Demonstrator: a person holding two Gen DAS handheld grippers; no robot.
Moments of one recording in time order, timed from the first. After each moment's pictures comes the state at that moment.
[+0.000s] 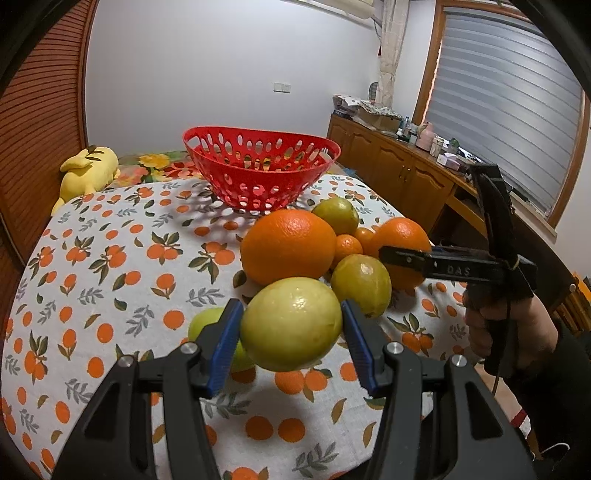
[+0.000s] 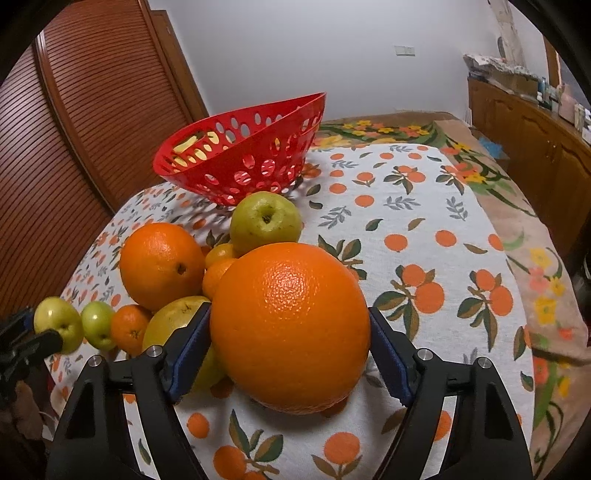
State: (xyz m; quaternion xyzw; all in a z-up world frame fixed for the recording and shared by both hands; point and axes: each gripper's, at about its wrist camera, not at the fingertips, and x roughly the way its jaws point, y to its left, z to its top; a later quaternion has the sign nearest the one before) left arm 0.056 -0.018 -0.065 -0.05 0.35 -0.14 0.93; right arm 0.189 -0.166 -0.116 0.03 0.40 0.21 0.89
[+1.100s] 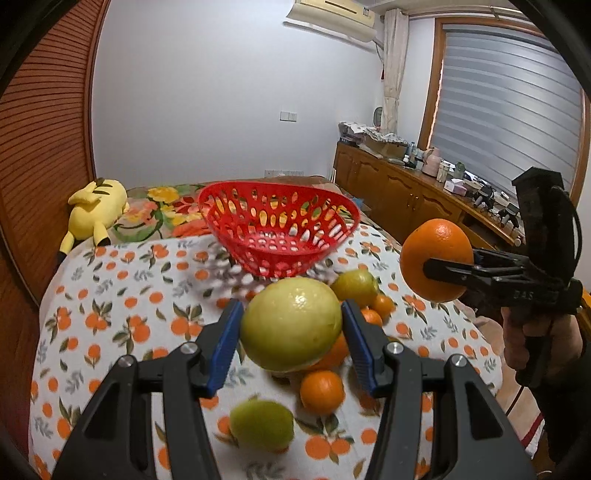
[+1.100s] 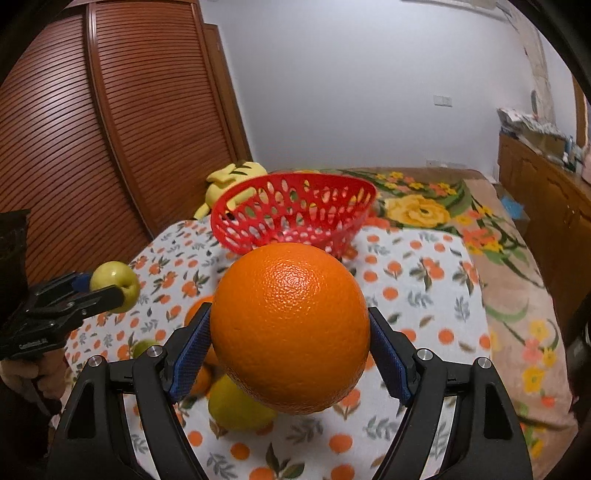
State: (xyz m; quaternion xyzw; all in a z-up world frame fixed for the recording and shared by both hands) left arm 0.103 0.002 -0.014 -0.04 0.30 -0.12 0.95; right arm 0.193 -0.143 -0.032 -0.01 0.33 0.27 0.90
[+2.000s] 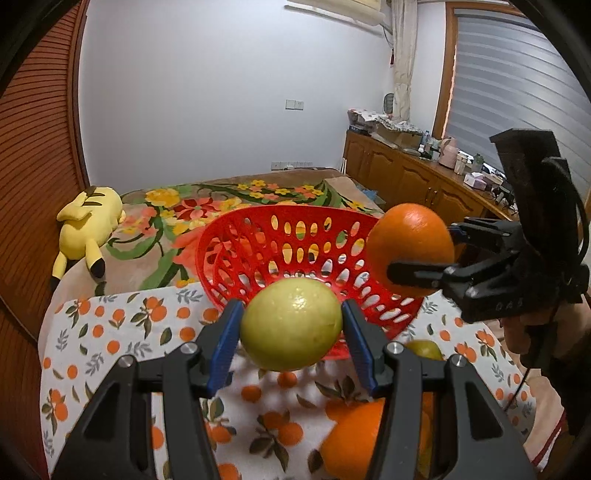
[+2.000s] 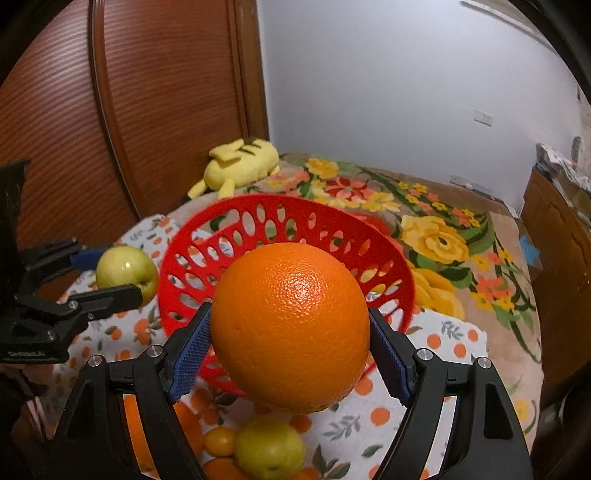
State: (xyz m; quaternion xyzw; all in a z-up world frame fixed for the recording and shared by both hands) left arm 0.246 0.011 -0.013 -0.02 0.33 -0.11 0.94; right arm 0.338 -0.075 -0.032 -0.12 0.36 0.31 0.87
